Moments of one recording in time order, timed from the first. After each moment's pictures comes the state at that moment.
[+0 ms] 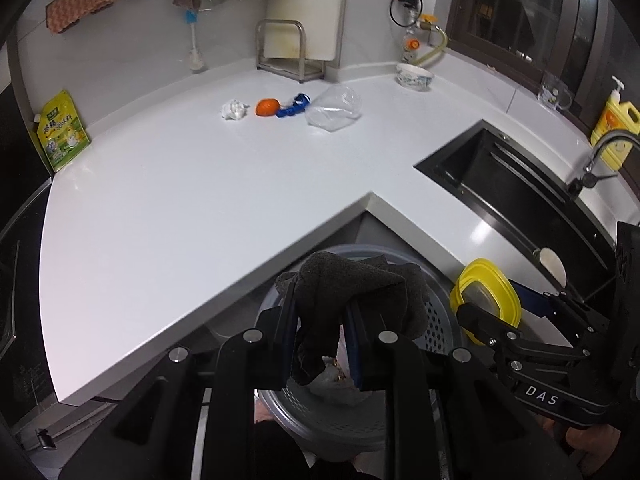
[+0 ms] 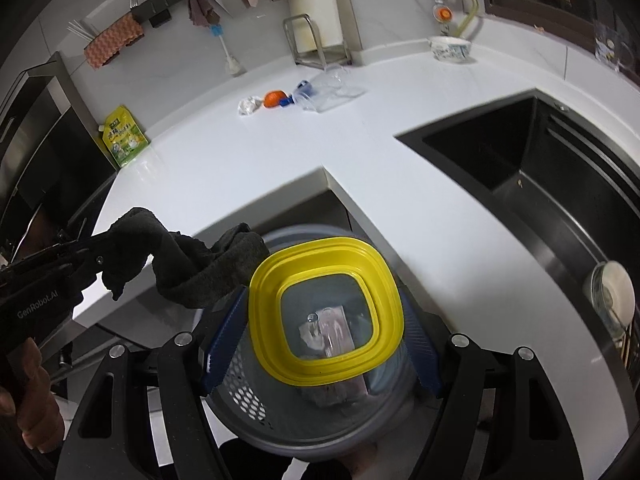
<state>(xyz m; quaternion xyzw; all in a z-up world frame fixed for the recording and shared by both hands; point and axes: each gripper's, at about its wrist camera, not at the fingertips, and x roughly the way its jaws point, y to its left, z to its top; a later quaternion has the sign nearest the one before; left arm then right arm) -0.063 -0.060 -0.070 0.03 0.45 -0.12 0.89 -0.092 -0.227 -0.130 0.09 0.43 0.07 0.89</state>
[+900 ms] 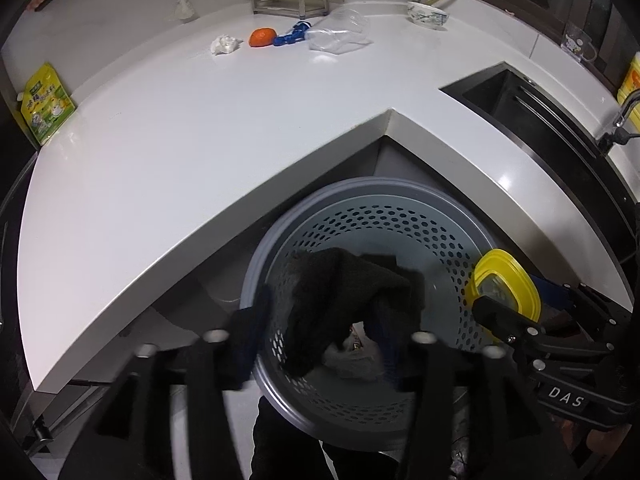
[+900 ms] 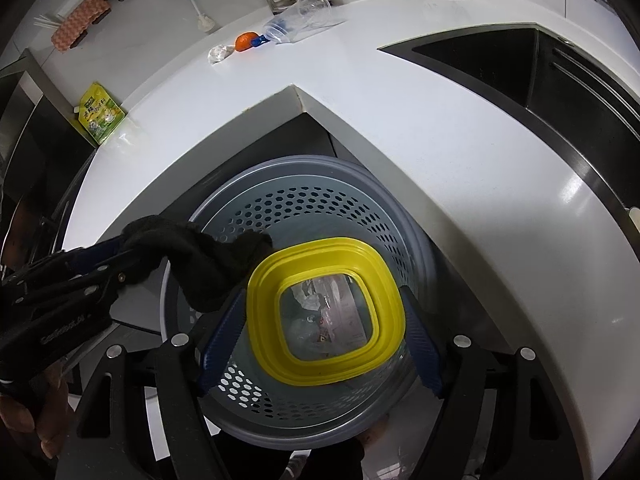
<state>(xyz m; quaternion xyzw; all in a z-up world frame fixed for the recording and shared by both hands) -0.044 -0.067 -0.138 0.06 0.51 -0.10 0.85 -0.078 -0.231 -0.192 0.12 0.50 0.06 0.86</state>
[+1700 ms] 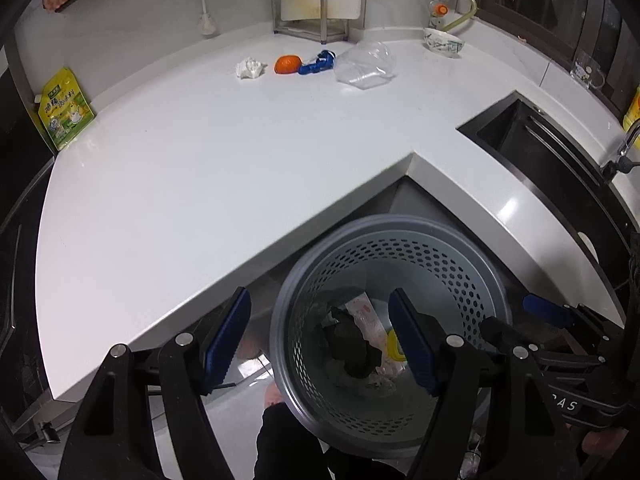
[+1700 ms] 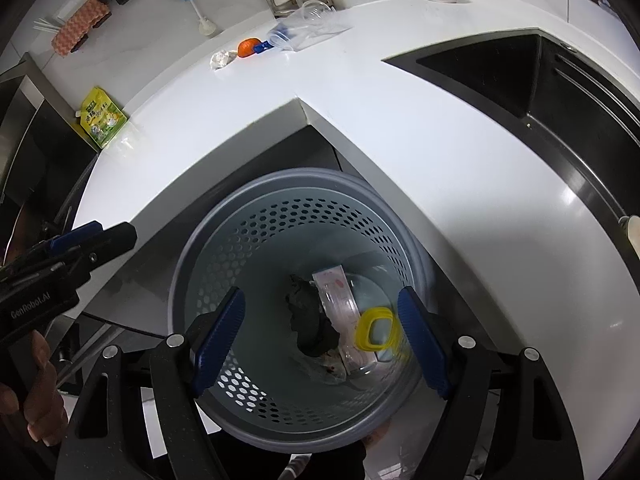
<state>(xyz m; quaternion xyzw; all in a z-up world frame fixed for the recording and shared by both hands) -0.034 -0.050 -0.109 0.05 0.48 -0.08 0.87 -0.070 -0.229 -0.178 0.12 0.50 0.07 0.86</state>
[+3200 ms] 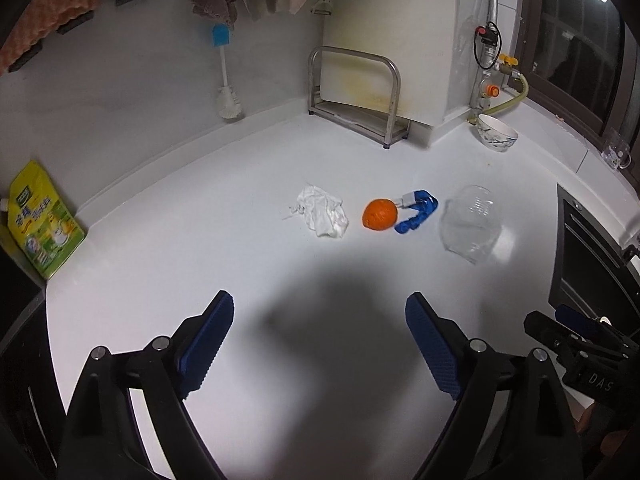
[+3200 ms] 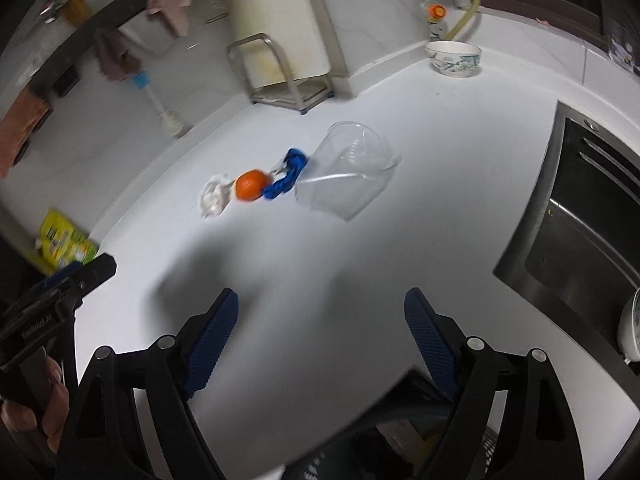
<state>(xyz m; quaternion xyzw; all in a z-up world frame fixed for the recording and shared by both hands) 0.206 0.051 -0.047 0.05 0.41 -0.12 0.90 0.140 -0.159 -0.104 0.18 0.42 -0.05 0.89</state>
